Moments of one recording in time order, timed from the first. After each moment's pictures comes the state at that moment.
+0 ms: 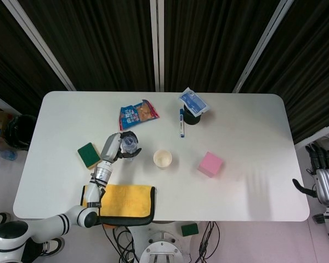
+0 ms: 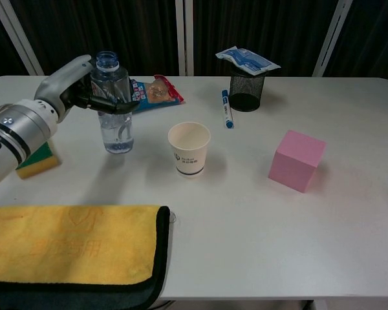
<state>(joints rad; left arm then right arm) -0.65 -1.87 -0.26 -1.12 1.27 1.12 -0.43 0.09 -1.15 0.09 -1.45 -1.44 1.43 0.10</state>
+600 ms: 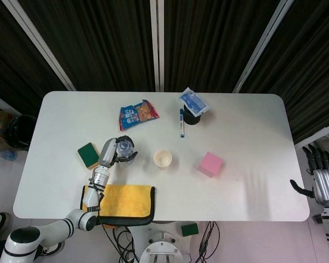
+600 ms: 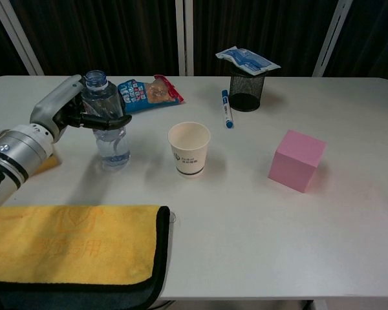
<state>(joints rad) -0.61 -1.99 -0.22 -0.88 1.36 1.17 -0.66 0.09 -1.16 0.09 -1.46 -1.45 1.43 0.09</state>
